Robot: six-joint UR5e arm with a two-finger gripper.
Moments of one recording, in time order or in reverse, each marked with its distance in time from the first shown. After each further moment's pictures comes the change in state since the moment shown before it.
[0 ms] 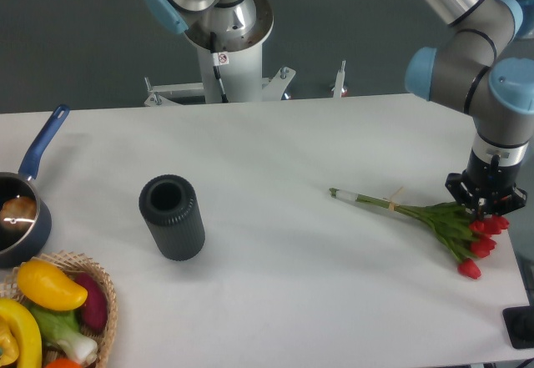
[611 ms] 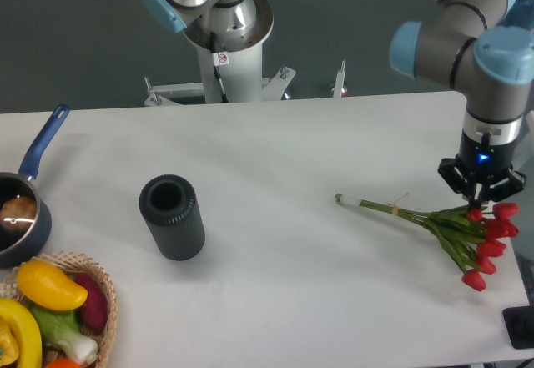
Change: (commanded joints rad) arm -0.048 0.164 -0.048 -0.075 0.008 0.000
